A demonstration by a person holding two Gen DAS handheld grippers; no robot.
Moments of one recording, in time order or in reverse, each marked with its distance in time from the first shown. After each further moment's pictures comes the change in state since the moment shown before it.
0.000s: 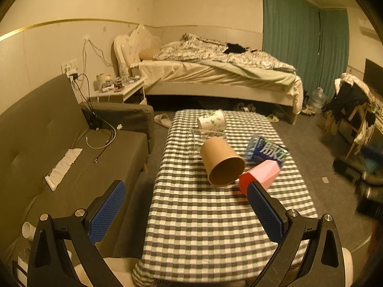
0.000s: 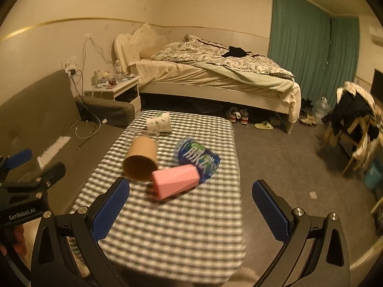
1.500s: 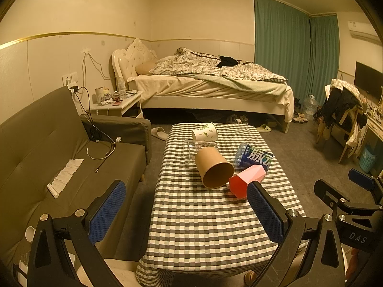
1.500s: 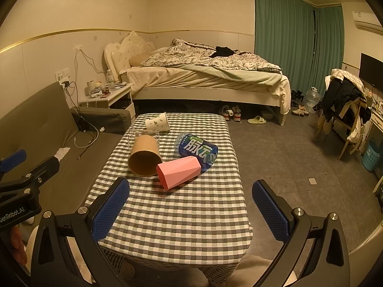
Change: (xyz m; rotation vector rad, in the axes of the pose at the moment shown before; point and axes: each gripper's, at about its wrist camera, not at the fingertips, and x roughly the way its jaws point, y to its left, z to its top) left arm -0.071 0.004 -0.001 0.017 -0.095 -0.038; right arm -0.048 0.012 -0.037 0.114 -0.033 -0.030
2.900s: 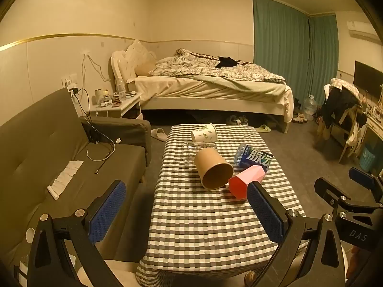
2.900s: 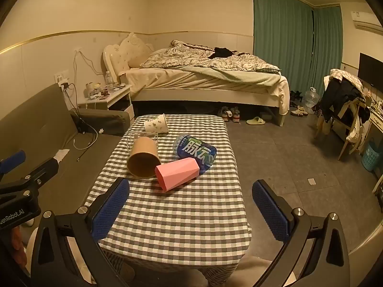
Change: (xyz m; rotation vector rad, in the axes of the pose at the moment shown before) left arm 0.002 -0.001 0.000 0.000 -0.001 0.002; right arm -0.002 -0.004 0.006 0.001 -0.006 0.000
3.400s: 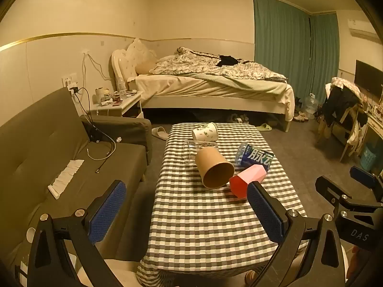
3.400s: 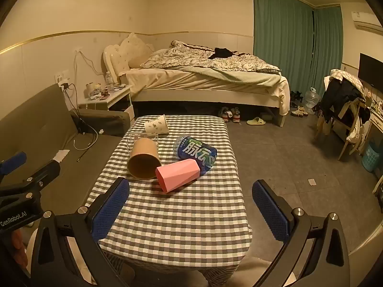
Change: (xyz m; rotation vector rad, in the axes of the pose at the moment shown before) left arm 0.004 0.001 -0.001 0.008 0.015 0.004; right arm 0.000 0.000 0.000 -0.002 0.000 -0.002
